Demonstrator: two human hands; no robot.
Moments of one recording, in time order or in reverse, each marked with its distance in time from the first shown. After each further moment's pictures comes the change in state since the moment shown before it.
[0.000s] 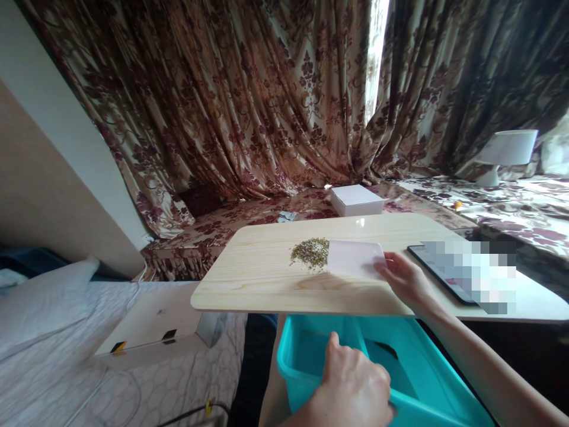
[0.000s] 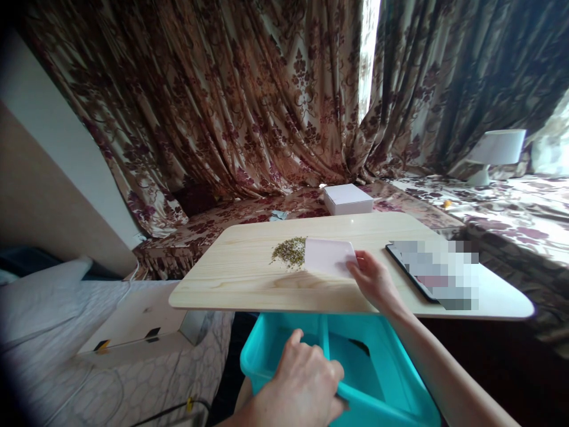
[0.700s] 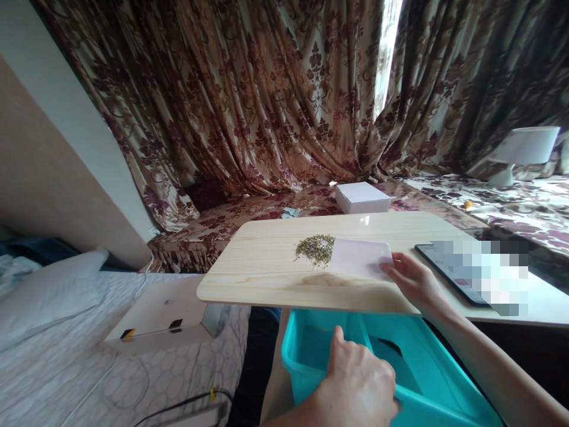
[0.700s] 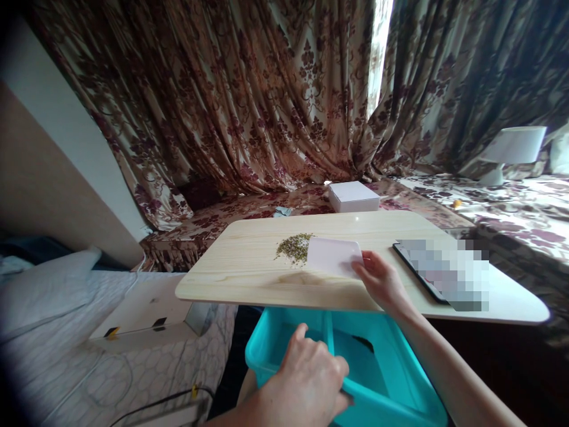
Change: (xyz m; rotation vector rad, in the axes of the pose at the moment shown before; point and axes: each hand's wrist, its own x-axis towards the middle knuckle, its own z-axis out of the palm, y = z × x) left_hand -0.003 -0.001 -0.002 -0.021 0.031 0.003; right_hand -0.008 -0.008 0.001 0.015 -0.039 0.026
